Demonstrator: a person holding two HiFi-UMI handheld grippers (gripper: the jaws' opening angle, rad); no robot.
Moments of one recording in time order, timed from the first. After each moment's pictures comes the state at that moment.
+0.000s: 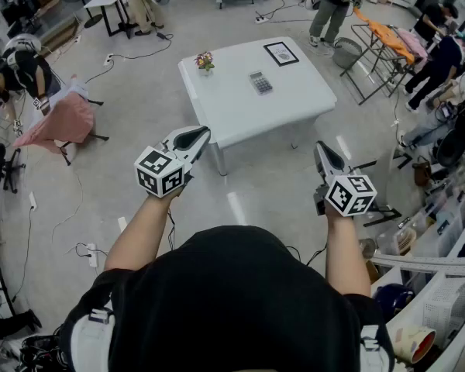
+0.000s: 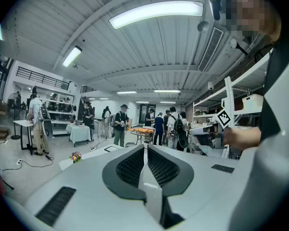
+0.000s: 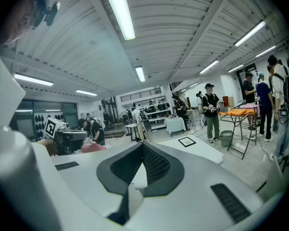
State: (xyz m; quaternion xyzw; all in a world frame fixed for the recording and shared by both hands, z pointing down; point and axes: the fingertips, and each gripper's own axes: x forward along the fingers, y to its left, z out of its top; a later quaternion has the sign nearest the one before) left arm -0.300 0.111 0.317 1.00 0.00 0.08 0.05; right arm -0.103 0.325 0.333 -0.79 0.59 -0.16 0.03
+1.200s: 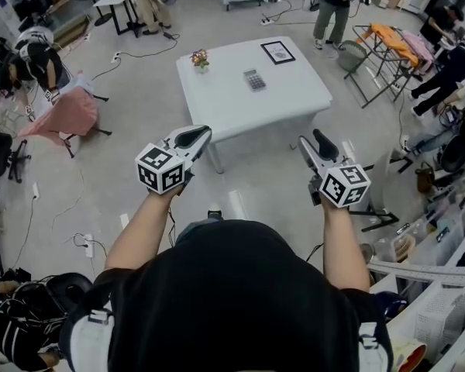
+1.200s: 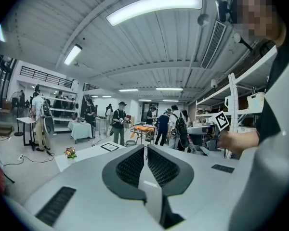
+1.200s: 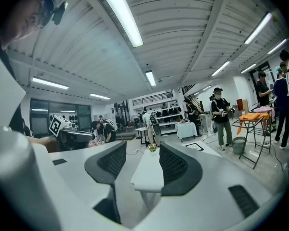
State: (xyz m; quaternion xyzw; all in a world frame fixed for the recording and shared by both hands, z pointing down) left arm -0.261 0.193 0.321 0.99 -0.01 0.10 0.06; right arm -0.068 0.366 0.332 -0.75 0.65 -0.12 0.03
